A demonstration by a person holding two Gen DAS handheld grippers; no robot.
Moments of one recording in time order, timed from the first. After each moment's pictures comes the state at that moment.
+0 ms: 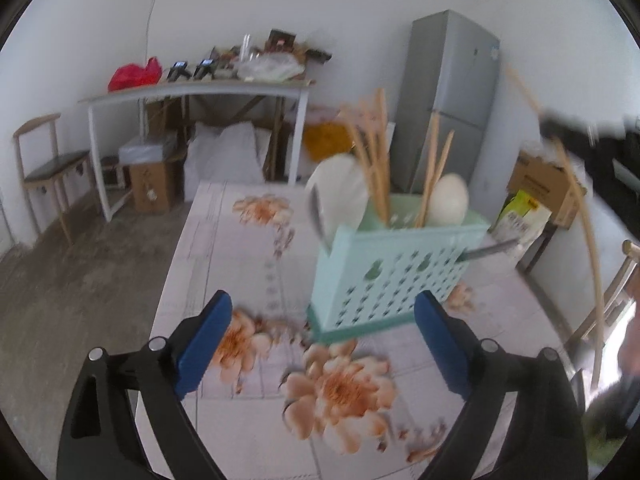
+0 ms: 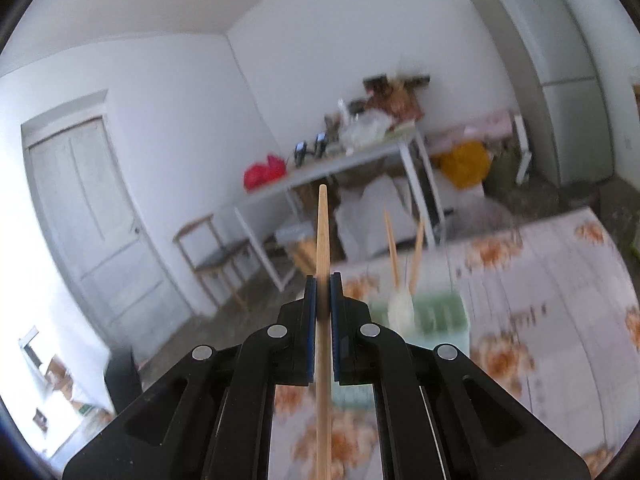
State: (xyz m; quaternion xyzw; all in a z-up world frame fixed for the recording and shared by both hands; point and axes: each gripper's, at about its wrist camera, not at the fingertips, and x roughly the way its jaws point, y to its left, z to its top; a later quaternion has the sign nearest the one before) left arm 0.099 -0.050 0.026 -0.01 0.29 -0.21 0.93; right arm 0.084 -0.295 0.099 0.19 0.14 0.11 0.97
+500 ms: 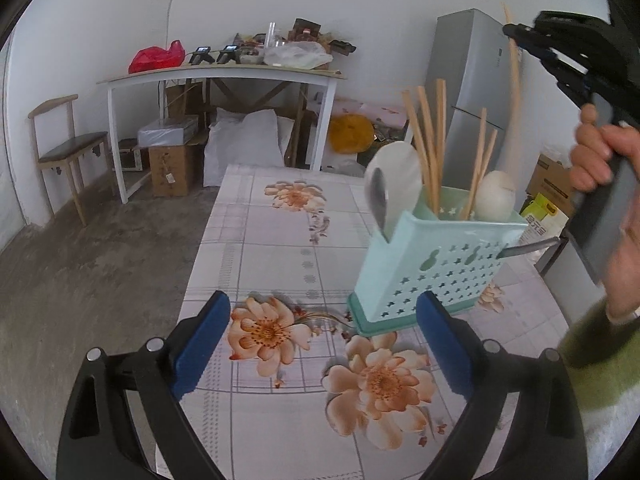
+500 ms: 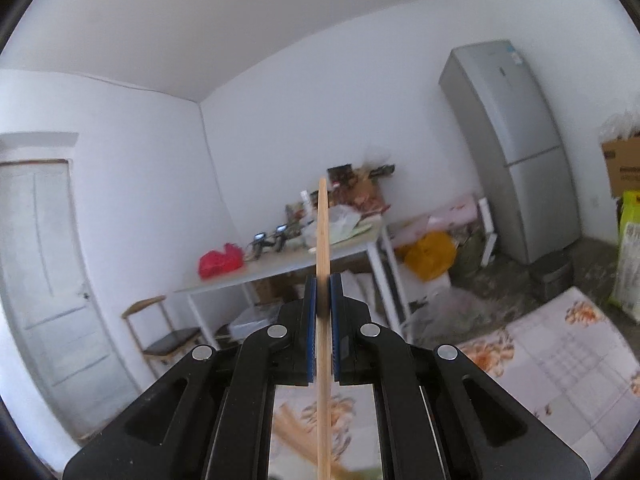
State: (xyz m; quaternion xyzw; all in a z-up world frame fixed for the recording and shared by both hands) left arm 0.116 -0.022 0.015 -0.03 0.31 -0.18 0.93; right arm 0.165 -0.283 0.128 0.17 0.00 -0.01 0.99
